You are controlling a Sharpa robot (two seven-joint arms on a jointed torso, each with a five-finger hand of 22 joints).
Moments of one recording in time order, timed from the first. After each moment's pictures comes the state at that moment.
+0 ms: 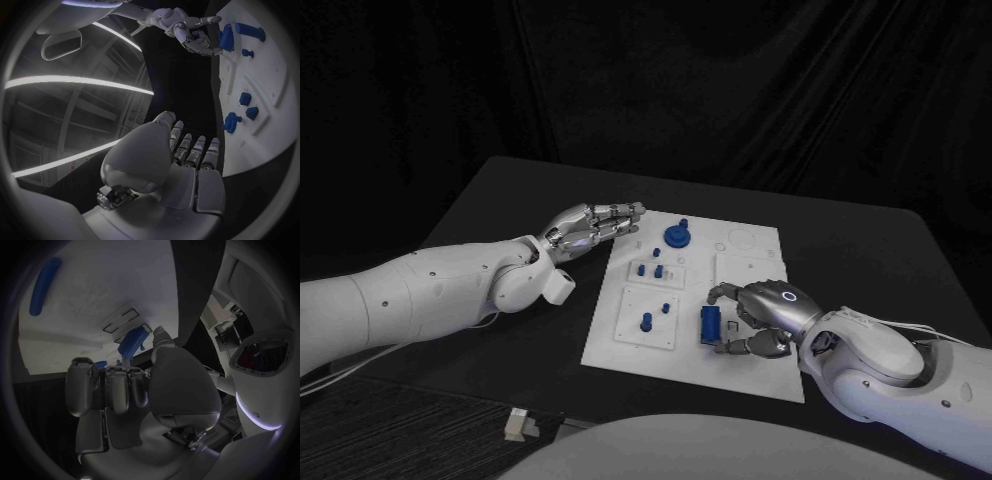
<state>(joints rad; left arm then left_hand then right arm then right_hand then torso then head) 1.08 -0.82 -0.21 1.24 -0.25 0.21 0.68 1.58 0.20 0.03 0.16 0.57 0.54 0.13 0.06 0.05 0.12 0.14 0.24 0.04 0.13 0.24 0.11 0.03 0.08 0.07 0.29 0.03 0.10 1.00 -0.90 -0.21 1.76 -1.74 -0.41 -0.19 1.31 -0.16 -0.05 0.29 0.20 0.34 0.11 0.53 0.61 1.47 0.00 1.57 1.31 1.47 -0.07 1.54 1.31 0.04 1.47 0.05 1.39 1.31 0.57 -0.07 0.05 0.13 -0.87</state>
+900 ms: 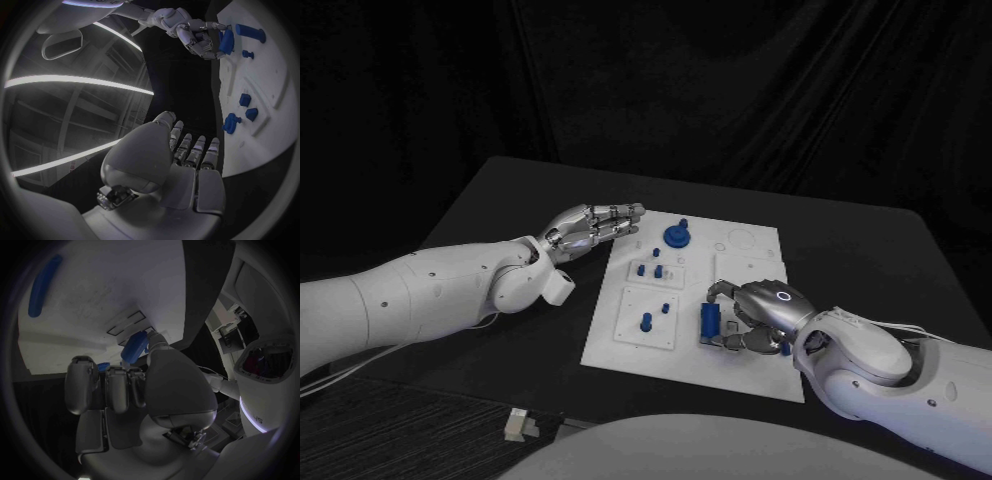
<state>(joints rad) 1.08 -0.82 -0.21 1.24 -0.25 0.22 0.68 1.58 0.20 0.04 0.16 0.57 0.54 0.13 0.06 0.05 0.12 0.14 0.24 0.04 0.13 0.24 0.11 0.03 0.08 0.07 0.29 0.03 0.10 0.99 -0.87 -0.21 1.73 -1.77 -0.41 -0.24 1.36 -0.09 -0.04 0.26 0.46 0.31 0.11 0.72 0.58 1.46 0.01 1.57 1.31 1.47 -0.06 1.53 1.31 0.04 1.47 0.05 1.35 1.31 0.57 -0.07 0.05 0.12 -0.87</state>
